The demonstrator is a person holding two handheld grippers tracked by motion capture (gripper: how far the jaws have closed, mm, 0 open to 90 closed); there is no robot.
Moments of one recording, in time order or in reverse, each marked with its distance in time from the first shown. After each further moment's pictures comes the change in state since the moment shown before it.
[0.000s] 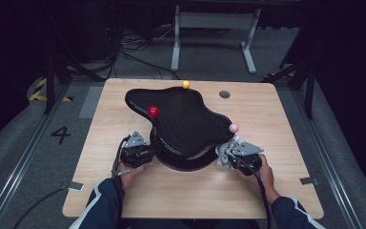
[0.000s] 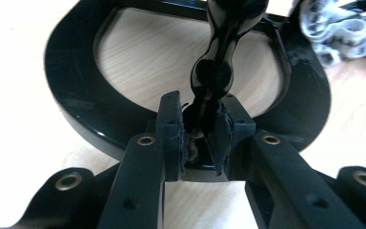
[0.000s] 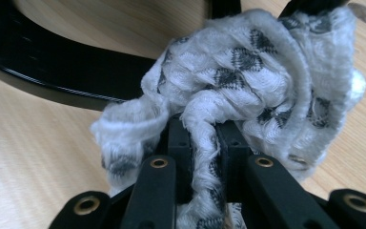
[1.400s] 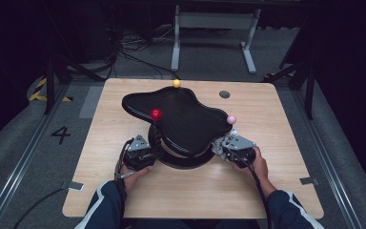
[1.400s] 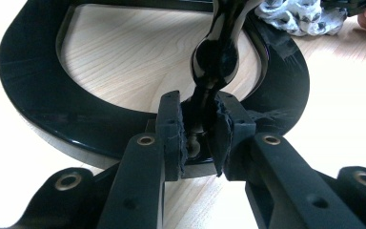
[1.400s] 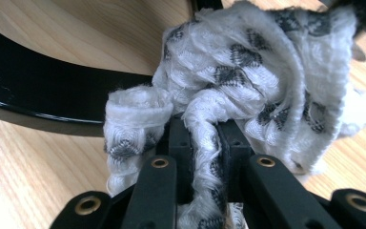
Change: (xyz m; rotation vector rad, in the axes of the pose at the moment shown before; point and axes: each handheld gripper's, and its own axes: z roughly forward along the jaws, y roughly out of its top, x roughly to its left) left arm -0.005 -0.004 0.008 0.020 -0.025 0.039; right arm -0.005 0.015 0.022 -0.034 -0.040 -0.068
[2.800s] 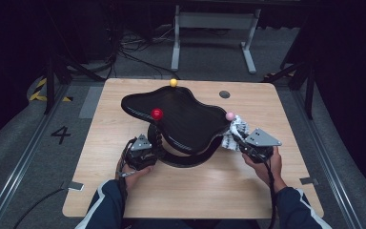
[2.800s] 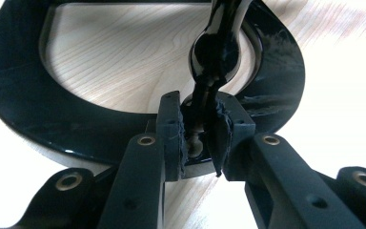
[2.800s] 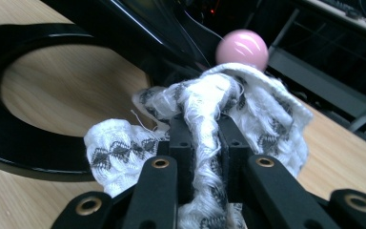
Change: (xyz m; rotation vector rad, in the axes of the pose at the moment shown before) left arm 0.000 0.002 0.006 0.014 -0.014 0.030; right arm -0.024 0.021 -0.058 -0.210 -0.090 0.038
